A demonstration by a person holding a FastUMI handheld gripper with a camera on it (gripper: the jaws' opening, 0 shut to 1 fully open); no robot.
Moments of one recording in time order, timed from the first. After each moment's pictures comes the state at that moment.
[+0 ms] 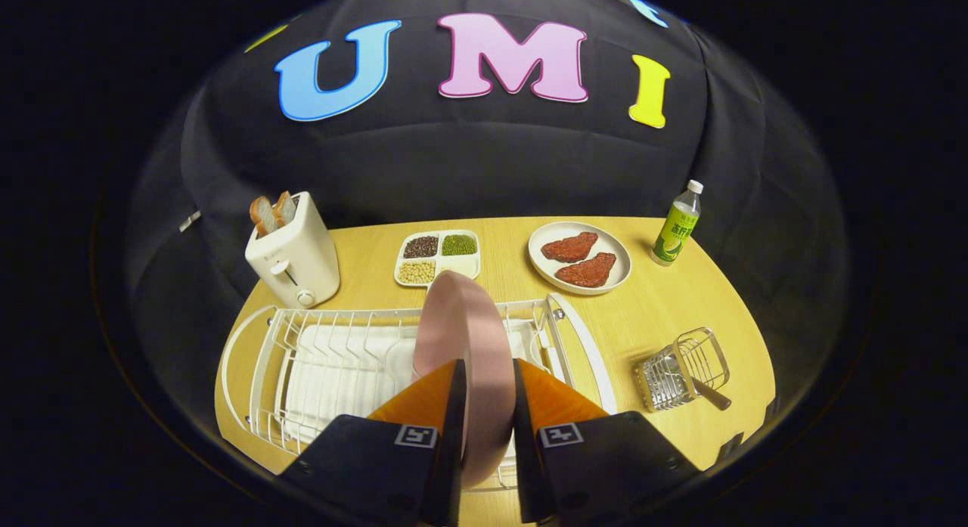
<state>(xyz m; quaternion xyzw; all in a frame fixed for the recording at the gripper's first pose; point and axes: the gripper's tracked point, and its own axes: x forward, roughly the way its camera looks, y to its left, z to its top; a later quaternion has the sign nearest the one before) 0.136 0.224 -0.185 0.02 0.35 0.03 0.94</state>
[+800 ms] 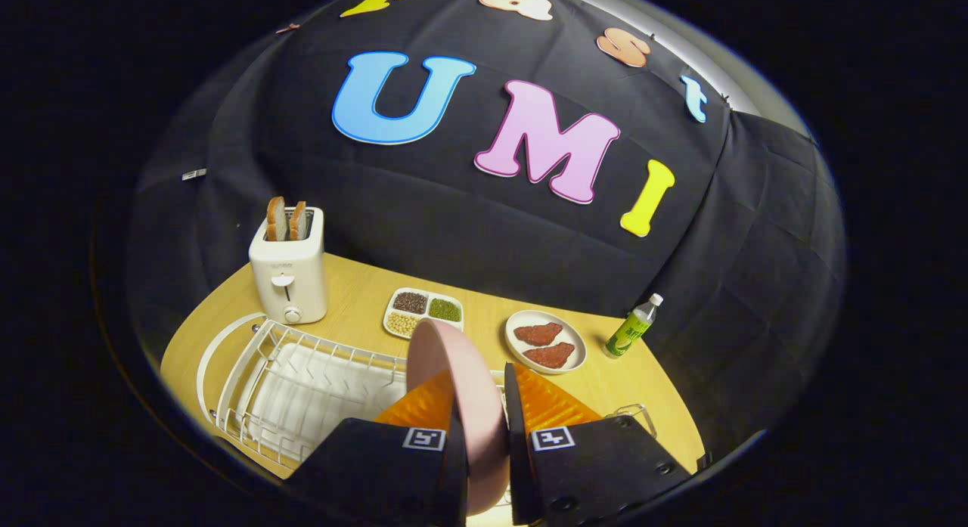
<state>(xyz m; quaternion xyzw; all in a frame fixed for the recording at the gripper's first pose) 0.139 0.257 -0.113 -0.14 0.20 0.02 0.97</state>
